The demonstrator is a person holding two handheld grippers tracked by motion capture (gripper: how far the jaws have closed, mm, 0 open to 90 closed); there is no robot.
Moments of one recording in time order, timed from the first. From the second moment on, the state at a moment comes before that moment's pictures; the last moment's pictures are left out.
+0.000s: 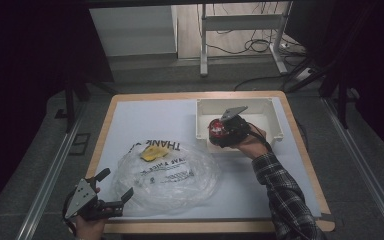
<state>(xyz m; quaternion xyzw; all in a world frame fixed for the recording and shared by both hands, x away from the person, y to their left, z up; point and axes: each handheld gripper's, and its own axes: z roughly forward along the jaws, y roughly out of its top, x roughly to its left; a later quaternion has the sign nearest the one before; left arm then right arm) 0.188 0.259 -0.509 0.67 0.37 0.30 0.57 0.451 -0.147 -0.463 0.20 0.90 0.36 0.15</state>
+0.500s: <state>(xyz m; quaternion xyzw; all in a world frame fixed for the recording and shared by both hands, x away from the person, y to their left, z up) 0.188 0.259 -0.509 0.67 0.37 0.30 0.57 0.466 -0.136 -0.469 0.19 0.90 0.36 0.15</state>
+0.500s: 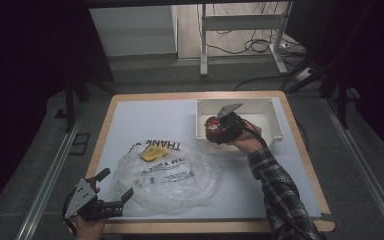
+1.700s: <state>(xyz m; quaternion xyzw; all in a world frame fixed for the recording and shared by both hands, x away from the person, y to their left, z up) 0.188 0.260 -0.509 0.67 0.37 0.30 0.57 0.500 -0.119 -0.501 0.18 0.91 0.35 0.13</state>
